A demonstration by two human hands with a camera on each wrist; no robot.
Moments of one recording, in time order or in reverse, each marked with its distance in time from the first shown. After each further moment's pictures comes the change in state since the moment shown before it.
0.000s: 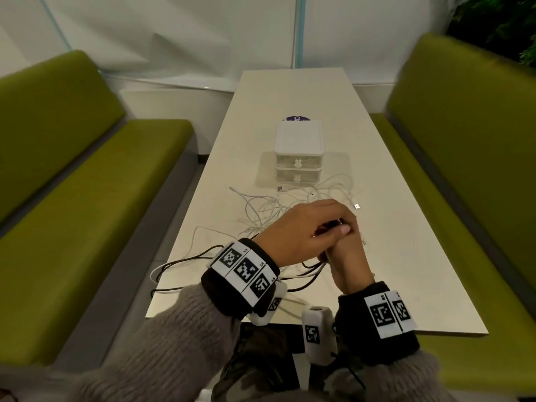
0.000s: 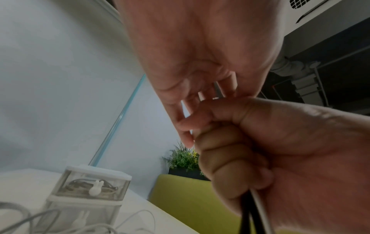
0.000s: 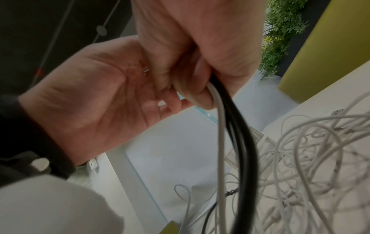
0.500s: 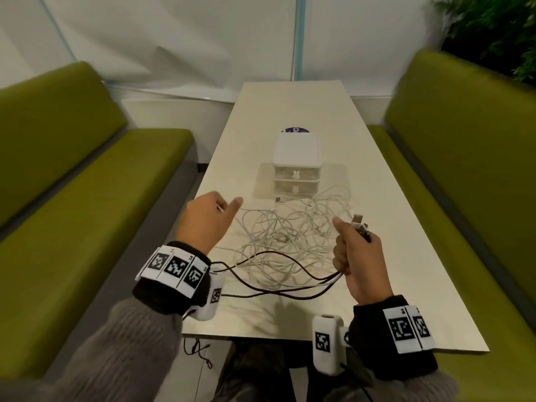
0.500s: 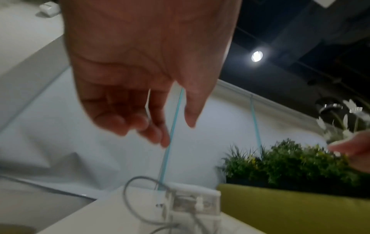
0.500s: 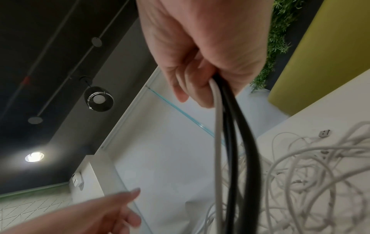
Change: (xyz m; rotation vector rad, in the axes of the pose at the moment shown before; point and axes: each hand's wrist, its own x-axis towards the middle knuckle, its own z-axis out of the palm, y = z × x) left_hand -0.044 -0.058 -0.081 0.511 0.419 -0.871; right_hand 0.008 -0.012 -0.031 0.174 0.159 -0.259
